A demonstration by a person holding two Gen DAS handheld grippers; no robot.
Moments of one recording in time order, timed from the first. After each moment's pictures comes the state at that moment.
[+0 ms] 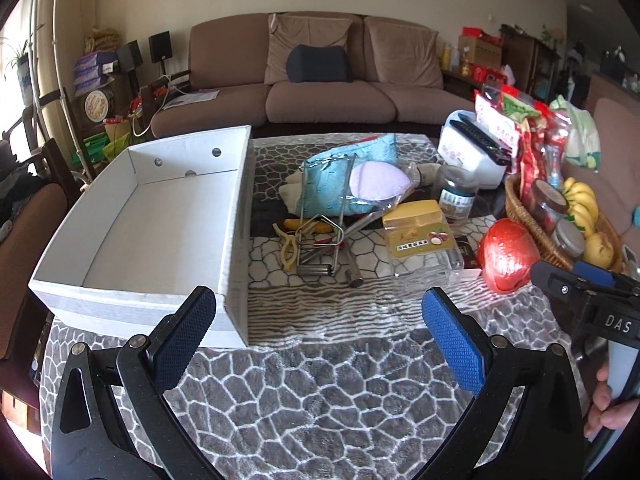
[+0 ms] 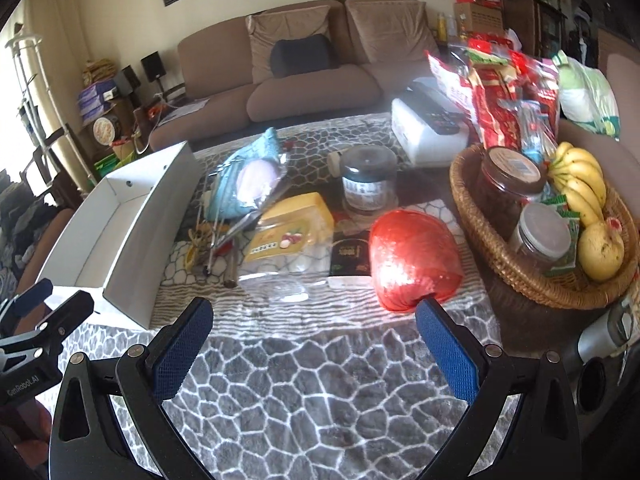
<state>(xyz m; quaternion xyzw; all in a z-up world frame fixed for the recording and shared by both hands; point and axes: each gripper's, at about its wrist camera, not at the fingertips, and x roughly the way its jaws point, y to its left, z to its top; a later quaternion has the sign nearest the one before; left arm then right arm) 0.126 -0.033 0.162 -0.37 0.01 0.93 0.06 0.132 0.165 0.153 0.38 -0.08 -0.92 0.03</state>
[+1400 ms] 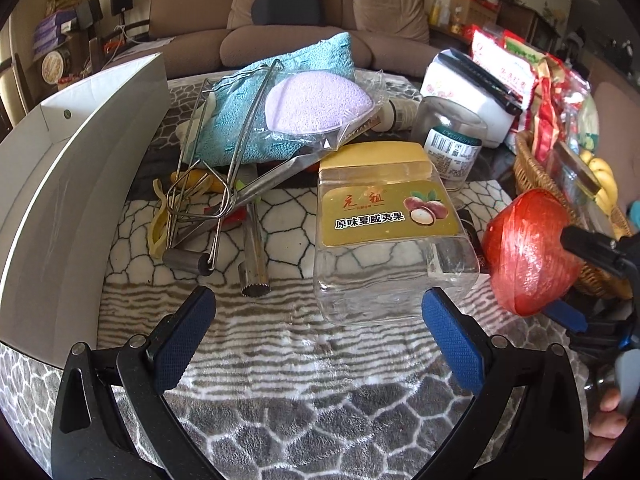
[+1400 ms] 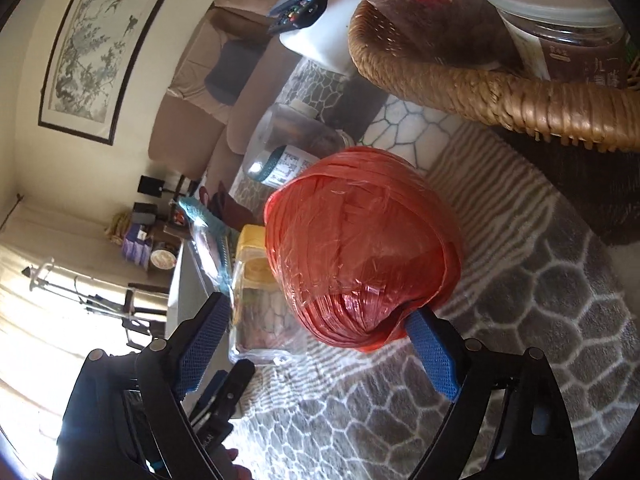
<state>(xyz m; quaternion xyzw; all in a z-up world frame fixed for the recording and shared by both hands) 0.030 0.041 0.058 -0.44 -0.02 0.89 0.09 0.078 0.298 0.046 0.40 -0.46 -0.79 0.08</state>
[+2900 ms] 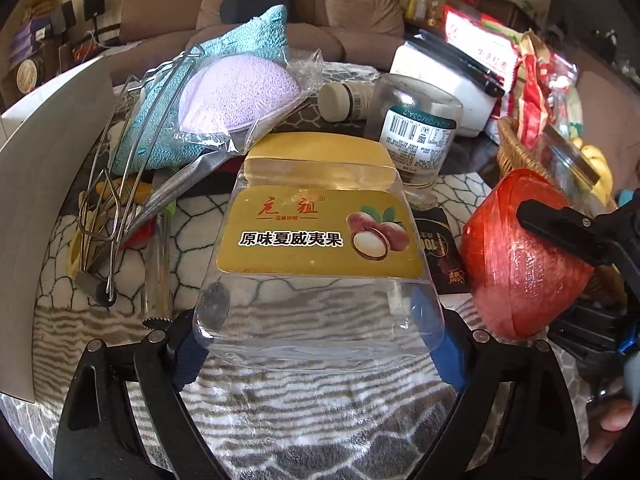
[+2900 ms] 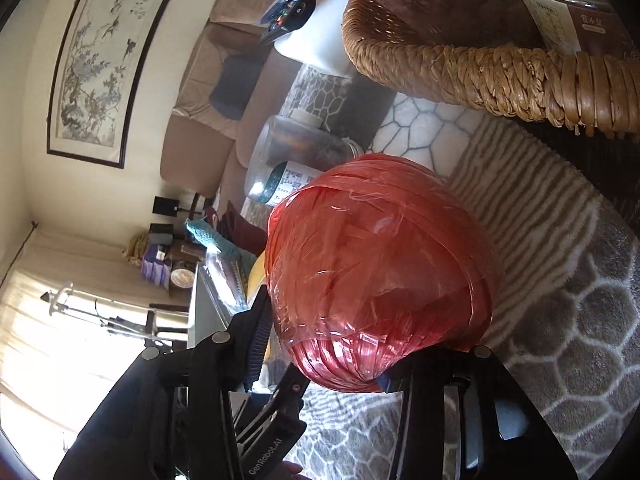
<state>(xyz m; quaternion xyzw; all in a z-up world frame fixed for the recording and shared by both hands) 0.008 0.086 0.032 -0.44 -0.01 0.89 0.13 0.059 0.299 0.035 0.36 -0.52 -0.77 0.09</state>
